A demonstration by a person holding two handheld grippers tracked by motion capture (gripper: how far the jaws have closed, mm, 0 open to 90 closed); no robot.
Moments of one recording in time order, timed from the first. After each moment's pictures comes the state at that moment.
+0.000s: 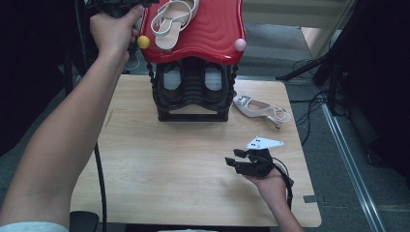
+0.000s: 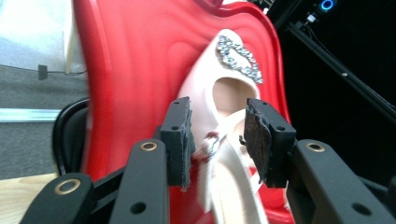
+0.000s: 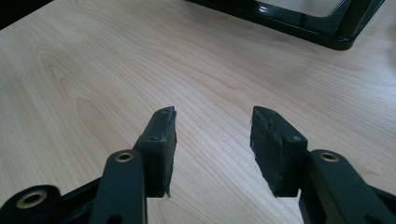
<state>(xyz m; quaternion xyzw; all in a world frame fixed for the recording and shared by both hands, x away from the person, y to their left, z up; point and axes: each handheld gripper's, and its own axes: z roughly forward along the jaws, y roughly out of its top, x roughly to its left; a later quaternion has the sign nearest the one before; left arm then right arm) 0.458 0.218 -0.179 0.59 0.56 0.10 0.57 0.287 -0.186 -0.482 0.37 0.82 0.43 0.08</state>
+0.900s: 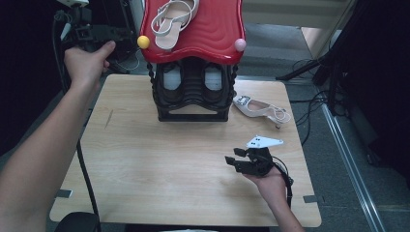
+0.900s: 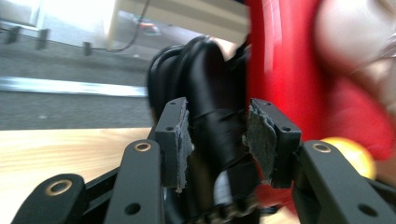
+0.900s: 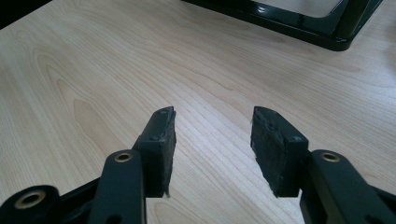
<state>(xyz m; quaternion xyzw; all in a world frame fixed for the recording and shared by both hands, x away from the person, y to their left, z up) 0.443 0.290 -0.264 0.61 0.59 0.13 0.51 0.290 -0.185 -0.483 0.37 0.82 0.43 0.08</state>
